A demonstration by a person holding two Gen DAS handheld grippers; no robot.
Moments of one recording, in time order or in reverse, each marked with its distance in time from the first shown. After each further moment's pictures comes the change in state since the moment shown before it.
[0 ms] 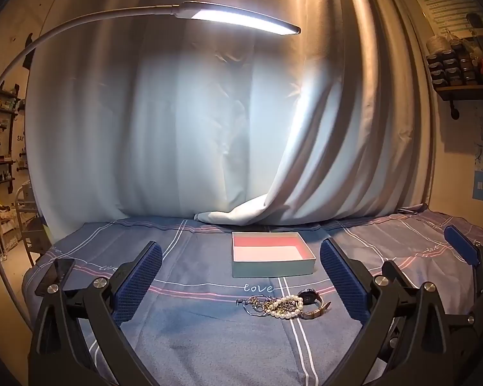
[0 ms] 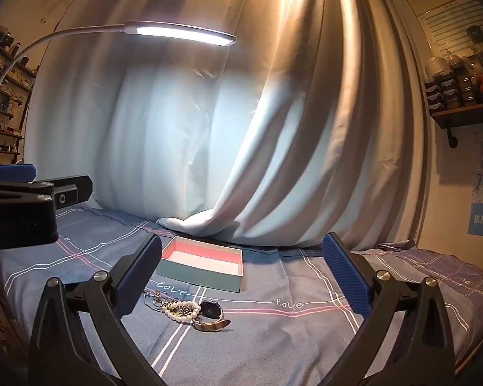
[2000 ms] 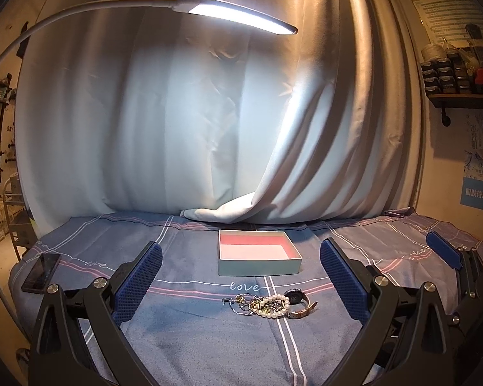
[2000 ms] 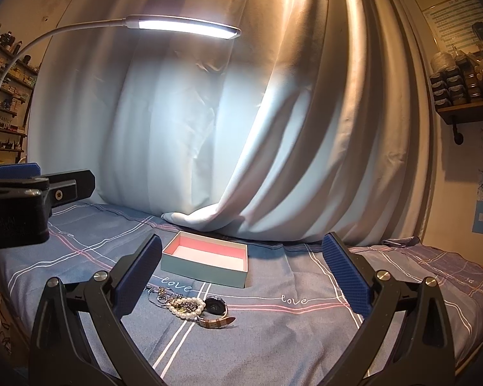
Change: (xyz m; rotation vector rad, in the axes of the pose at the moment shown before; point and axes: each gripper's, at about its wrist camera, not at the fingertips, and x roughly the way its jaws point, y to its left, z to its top) left arm 0.009 0.006 0.000 -0.063 0.054 -0.079; right arm 0.015 0.001 0.001 -0.015 0.086 0.024
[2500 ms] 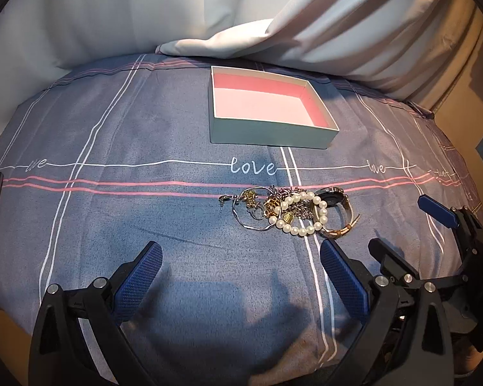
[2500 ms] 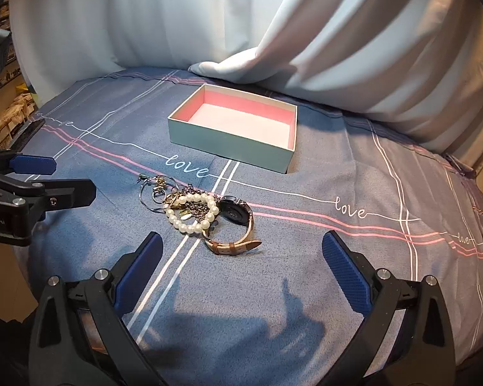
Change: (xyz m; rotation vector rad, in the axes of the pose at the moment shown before) left arm 0.202 0.039 -0.046 -0.014 0.784 -0.048; right arm 0.176 0.001 -0.046 -0.059 0.710 0.229
